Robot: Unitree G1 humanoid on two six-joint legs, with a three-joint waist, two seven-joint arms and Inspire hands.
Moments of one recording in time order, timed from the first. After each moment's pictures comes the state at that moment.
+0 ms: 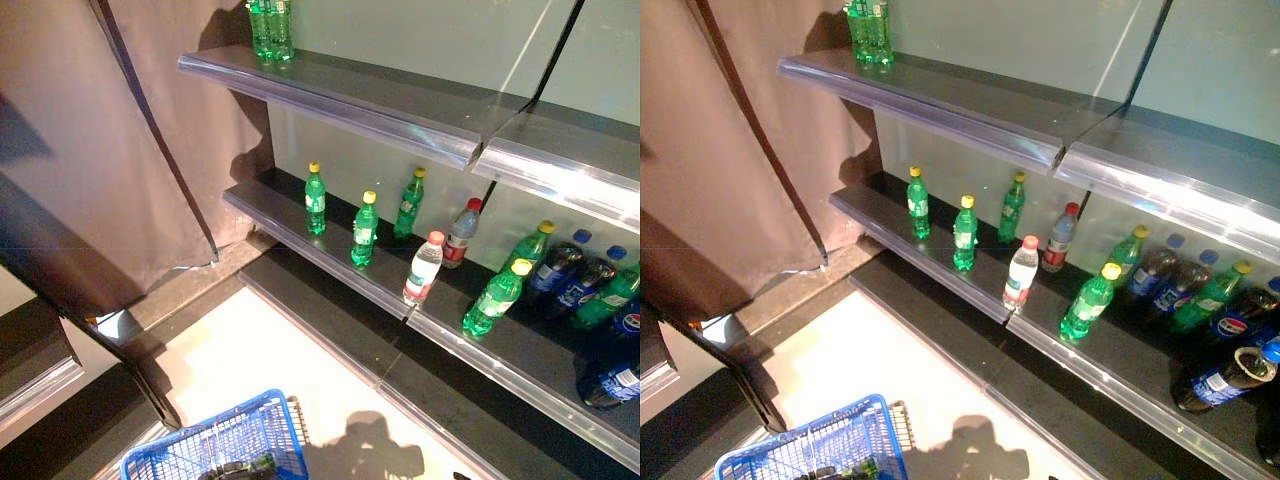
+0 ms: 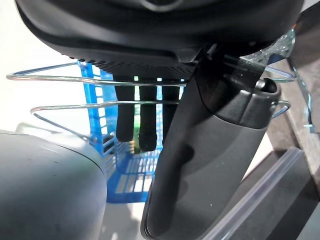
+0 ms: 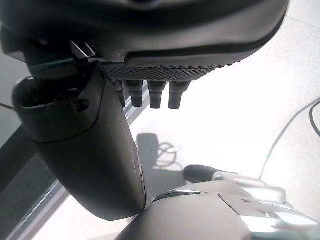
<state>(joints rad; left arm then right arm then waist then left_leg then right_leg) 0.03 0.17 -0.15 1.32 -0.54 -0.18 0.14 0.06 -0.18 0.23 1.31 0.24 -0.15 -0.24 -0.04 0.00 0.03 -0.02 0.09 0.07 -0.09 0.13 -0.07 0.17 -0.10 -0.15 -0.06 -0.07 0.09</state>
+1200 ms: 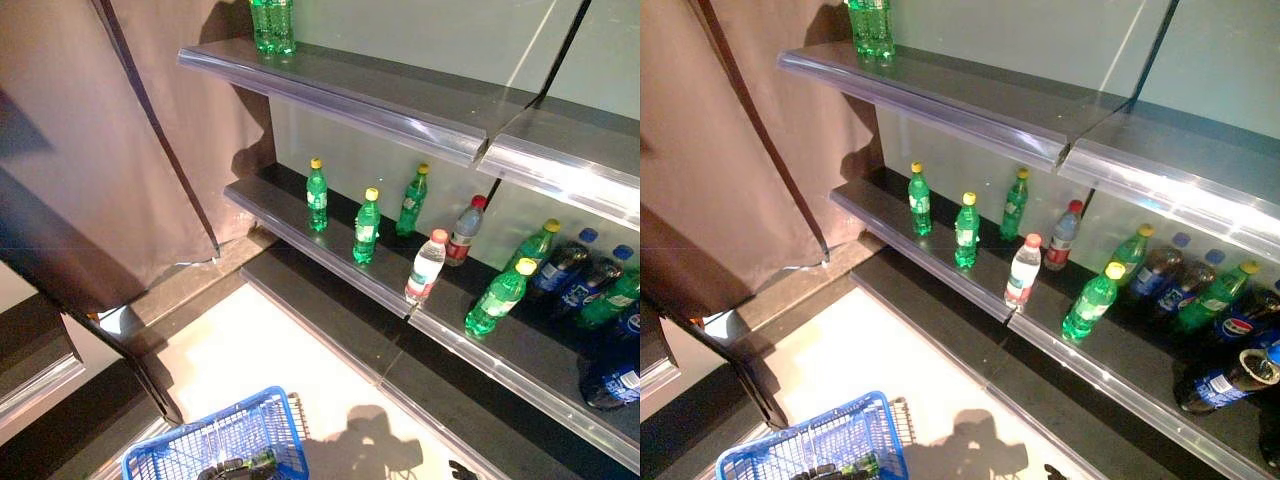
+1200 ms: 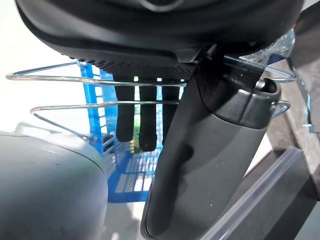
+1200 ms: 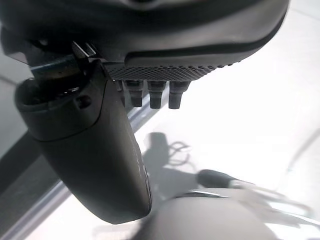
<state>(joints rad) 0.03 0.17 -0.15 1.31 -0.53 -0.19 0.12 0.06 -0.19 0.28 1.28 0.15 -0.27 -0.26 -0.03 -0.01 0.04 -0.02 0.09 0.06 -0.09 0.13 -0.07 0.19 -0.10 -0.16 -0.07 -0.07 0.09</state>
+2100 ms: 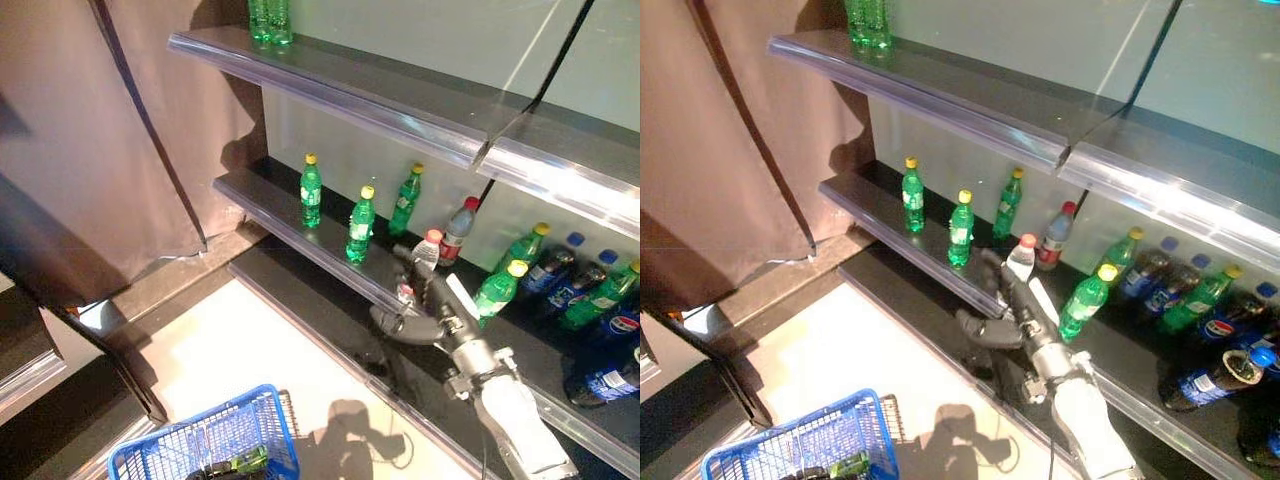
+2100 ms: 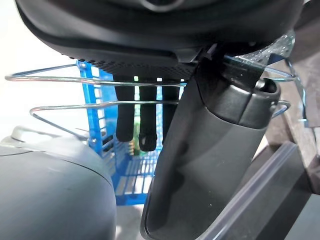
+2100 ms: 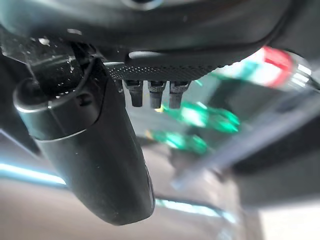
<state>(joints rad) 0.14 0.21 -0.08 1.17 -0.46 -0.18 0.12 0.08 -0.46 0.13 -0.11 0.28 -0.24 -0.01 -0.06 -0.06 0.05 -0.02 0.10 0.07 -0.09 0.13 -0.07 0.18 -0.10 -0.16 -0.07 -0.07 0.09</state>
